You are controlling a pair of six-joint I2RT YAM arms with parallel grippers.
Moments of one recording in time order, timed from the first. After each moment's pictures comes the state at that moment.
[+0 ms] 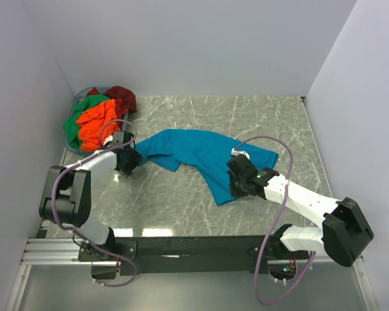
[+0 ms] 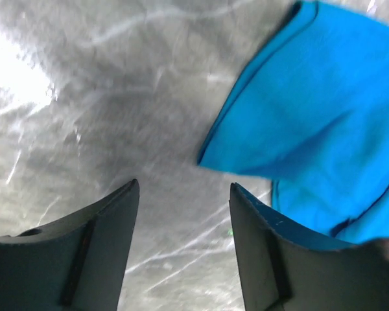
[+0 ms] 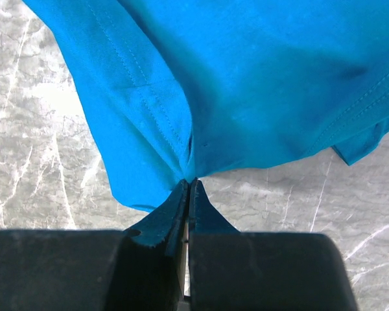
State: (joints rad) left arm -0.17 1.56 0.84 -0.35 -0.15 -1.01; right arm 0.67 1.22 0.70 -0.57 0.17 0.52
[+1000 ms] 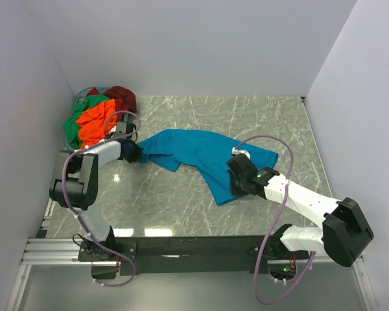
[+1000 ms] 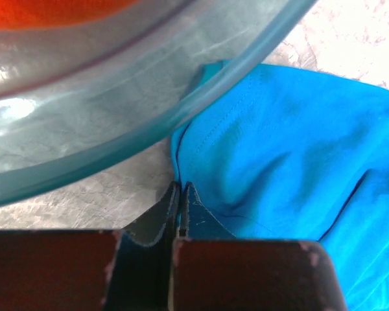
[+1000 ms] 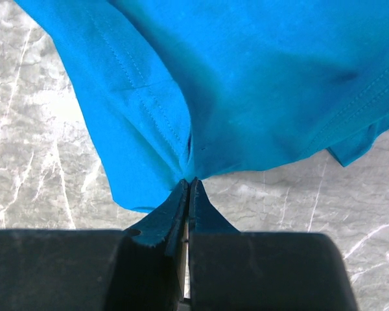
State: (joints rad) left arm -0.15 1.76 1.00 -0.28 -0.08 -0.96; right arm 0.67 1.22 0.71 -0.57 0.18 0.53
